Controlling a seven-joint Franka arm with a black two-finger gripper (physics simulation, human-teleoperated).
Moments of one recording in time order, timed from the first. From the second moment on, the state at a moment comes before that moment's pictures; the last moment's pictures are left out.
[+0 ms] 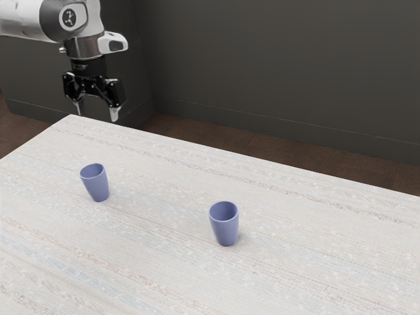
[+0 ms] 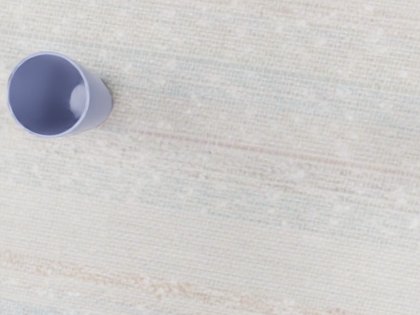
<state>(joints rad) -0.03 0.06 0.14 -1.57 0.06 1.55 -0.05</state>
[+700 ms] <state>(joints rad) -0.02 0.16 0.18 -1.63 0.06 1.70 0.02</state>
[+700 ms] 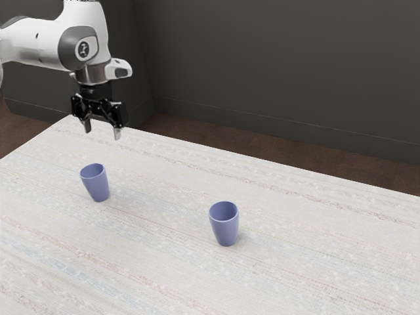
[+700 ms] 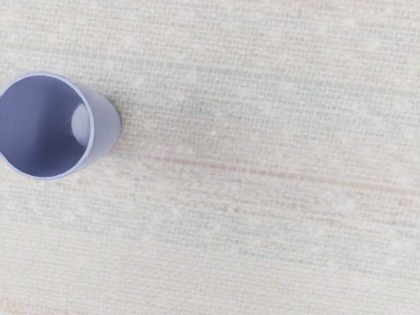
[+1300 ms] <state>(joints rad) 0.08 0.26 0.18 -1.60 0.05 1.77 0.05</state>
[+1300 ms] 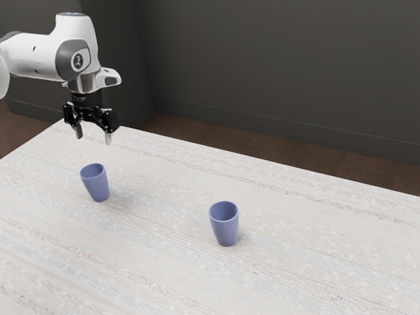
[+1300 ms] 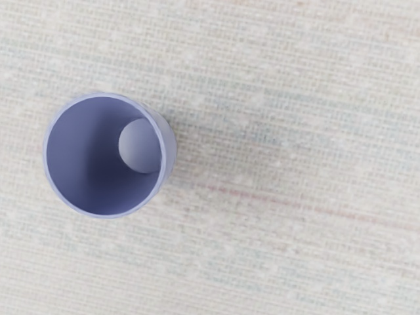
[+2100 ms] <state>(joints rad) 0.17 0.39 0.18 -1.51 0.04 1.81 0.17</state>
